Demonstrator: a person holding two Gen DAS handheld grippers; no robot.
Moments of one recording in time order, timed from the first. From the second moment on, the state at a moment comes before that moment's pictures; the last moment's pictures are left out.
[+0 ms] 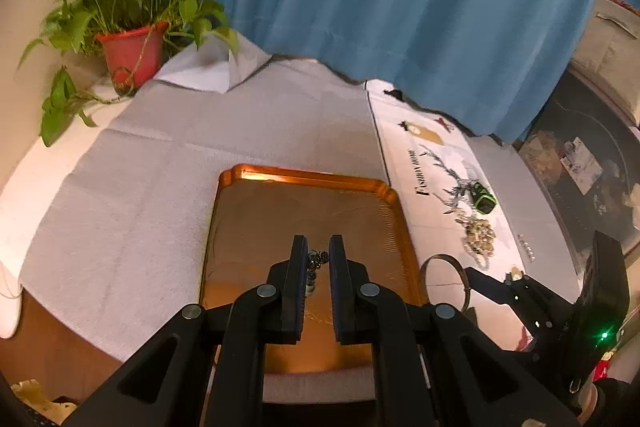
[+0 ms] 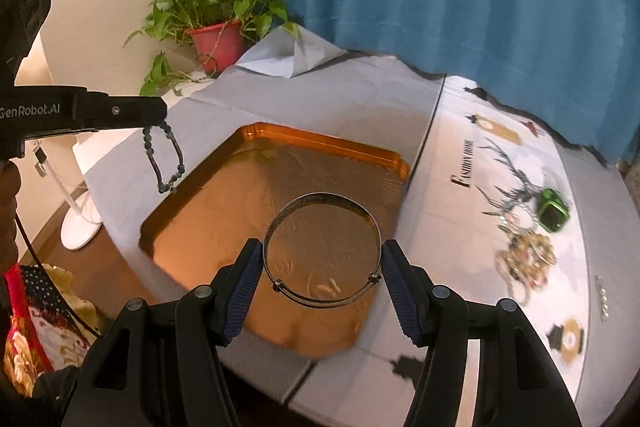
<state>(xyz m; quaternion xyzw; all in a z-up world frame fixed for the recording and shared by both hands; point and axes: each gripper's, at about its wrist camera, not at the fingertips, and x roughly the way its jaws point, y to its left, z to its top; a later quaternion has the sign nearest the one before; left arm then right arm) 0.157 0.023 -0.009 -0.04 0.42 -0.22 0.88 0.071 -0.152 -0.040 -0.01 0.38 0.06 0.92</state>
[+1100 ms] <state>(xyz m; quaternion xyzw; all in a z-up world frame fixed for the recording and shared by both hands) 0.031 0.016 -0.024 0.10 0.41 -0.10 0.90 -0.026 -0.150 -0.036 0.00 0.41 -0.02 0.91</state>
